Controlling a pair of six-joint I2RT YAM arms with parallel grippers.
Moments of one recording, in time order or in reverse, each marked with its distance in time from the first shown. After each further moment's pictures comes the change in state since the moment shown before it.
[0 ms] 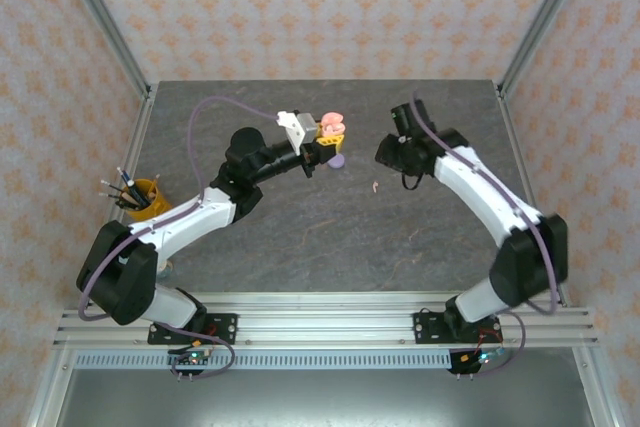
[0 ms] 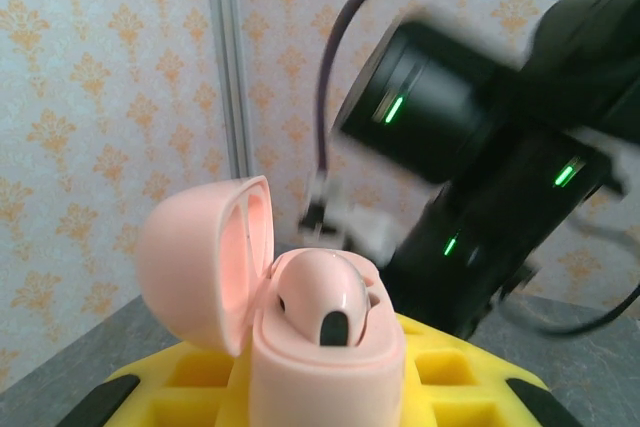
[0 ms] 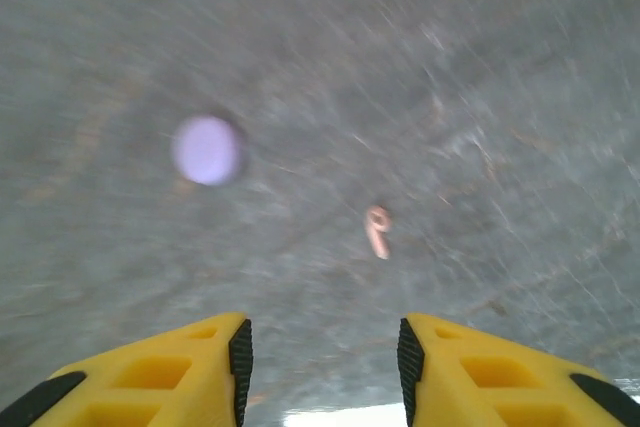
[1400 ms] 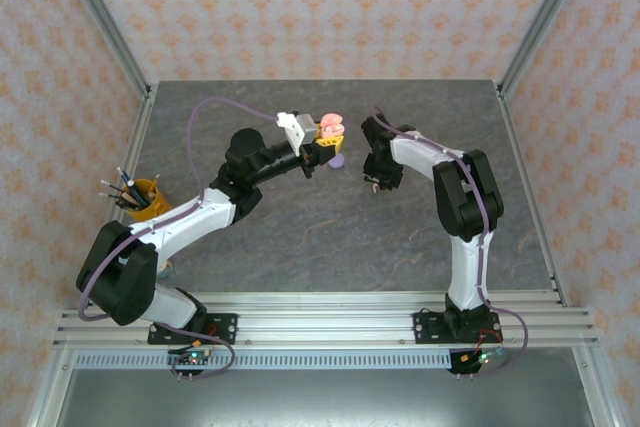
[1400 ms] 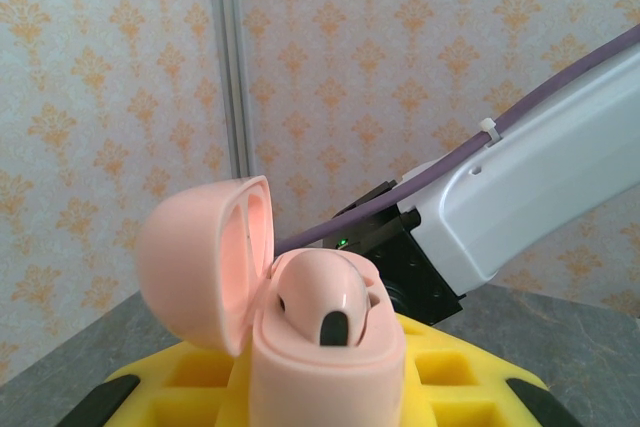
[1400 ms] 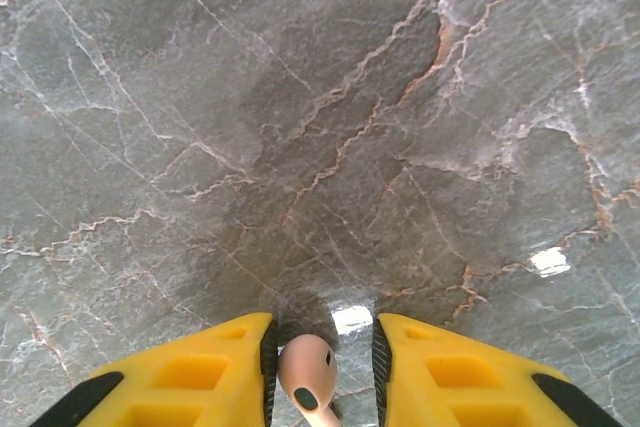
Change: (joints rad) left arm 0.000 -0.001 -0.008 0.001 -0.003 -0.003; right arm 0.002 0.494 0.154 0.005 -0.005 0.058
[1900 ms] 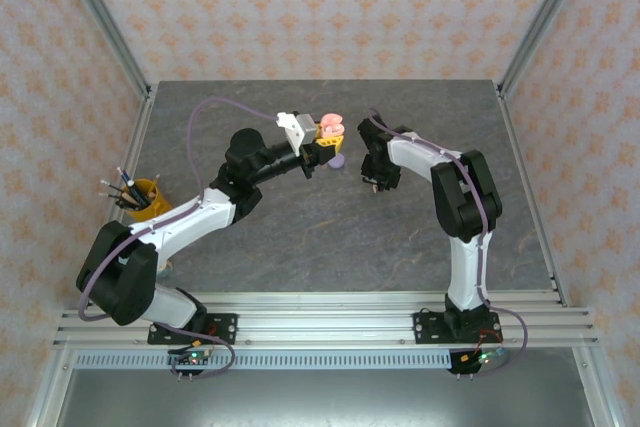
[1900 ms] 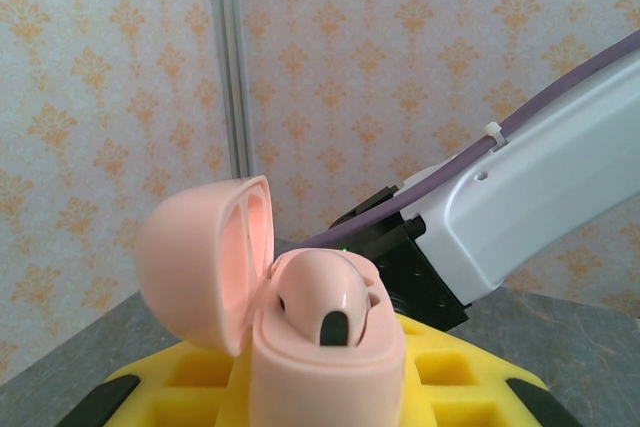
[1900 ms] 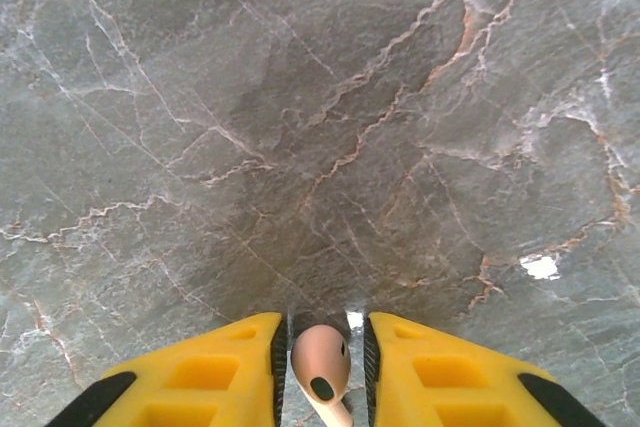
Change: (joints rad) left arm 0.000 0.000 0.000 0.000 0.000 -0.001; right arm 0.021 0.000 -0.003 0.004 0.023 -0.003
